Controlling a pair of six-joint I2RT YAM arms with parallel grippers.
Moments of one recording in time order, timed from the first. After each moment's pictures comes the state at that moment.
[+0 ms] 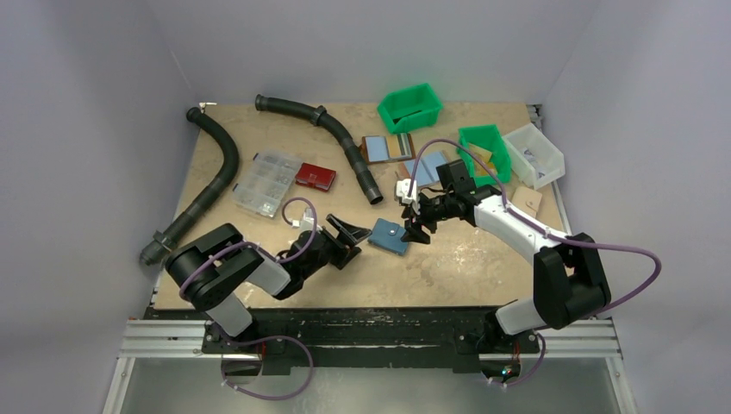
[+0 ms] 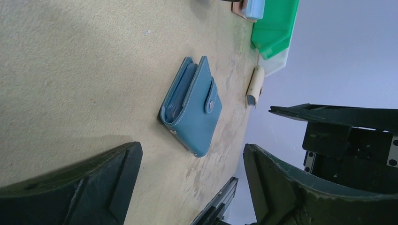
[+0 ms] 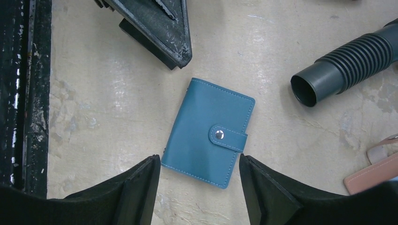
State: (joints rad) left arm -0.79 1.62 0.26 0.97 -0.10 -1.46; right arm 0.40 1.45 0.92 -0.45 -0.77 -0.84
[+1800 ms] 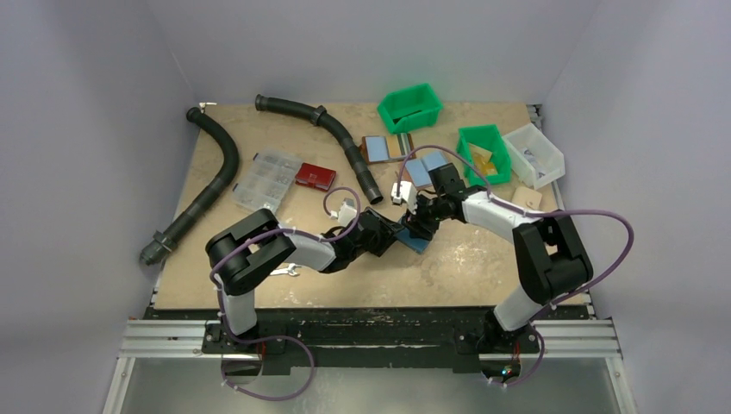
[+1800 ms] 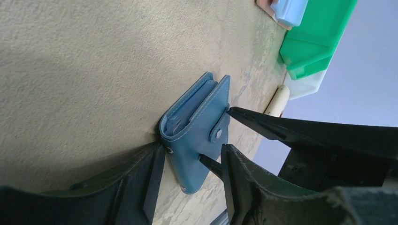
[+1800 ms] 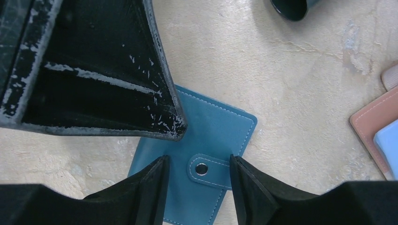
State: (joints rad) left arm -0.94 1.85 0.76 0.46 -0.25 -1.64; right arm 0.40 1.61 0.91 -0.37 -0.48 -0.79
